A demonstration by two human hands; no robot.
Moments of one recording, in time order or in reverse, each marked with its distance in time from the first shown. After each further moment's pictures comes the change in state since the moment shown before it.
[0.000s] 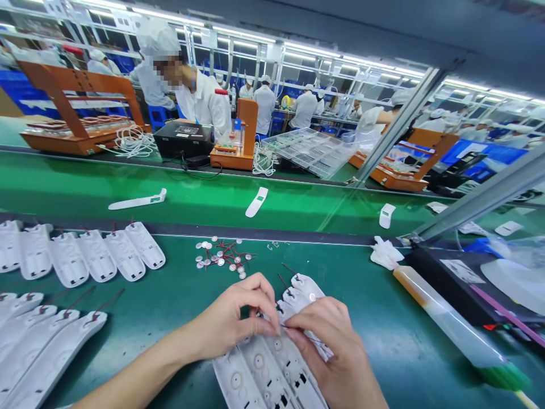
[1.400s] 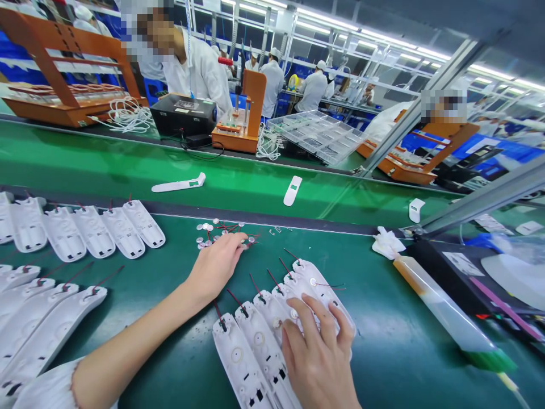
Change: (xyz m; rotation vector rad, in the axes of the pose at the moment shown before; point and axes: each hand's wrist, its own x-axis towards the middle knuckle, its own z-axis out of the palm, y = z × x) left_hand 0.014 -0.058 -0.029 1.104 0.487 -0.077; right_hand -0.041 -0.006 0.046 -0.561 0.163 -0.023
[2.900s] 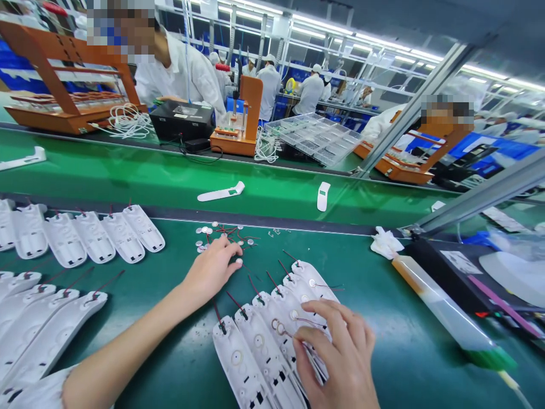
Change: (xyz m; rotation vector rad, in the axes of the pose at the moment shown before) left_hand 0.002 -0.006 -0.008 -0.062 -0.250 -0.085; right_hand 0.010 0.012 -0.032 0.275 -0.091 0.203
